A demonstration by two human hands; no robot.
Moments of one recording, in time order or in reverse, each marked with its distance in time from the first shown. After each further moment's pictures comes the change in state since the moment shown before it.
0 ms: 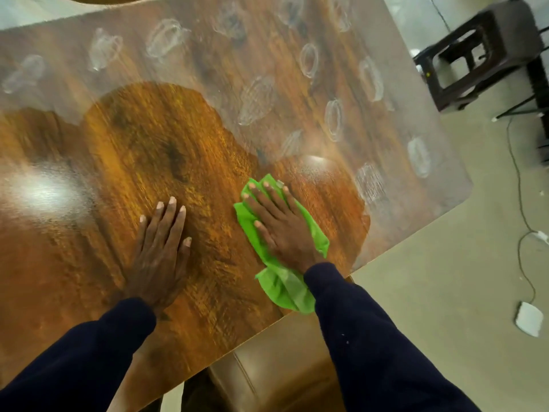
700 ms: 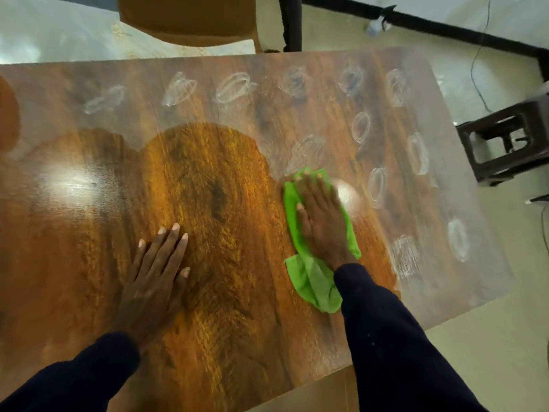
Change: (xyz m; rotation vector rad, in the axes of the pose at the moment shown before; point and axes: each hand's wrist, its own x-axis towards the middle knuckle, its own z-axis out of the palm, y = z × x) left_hand 0.004 -0.030 -0.023 0.027 0.066 -0.085; right_hand 0.118 0.063 -0.017 -0.042 0.065 0.086
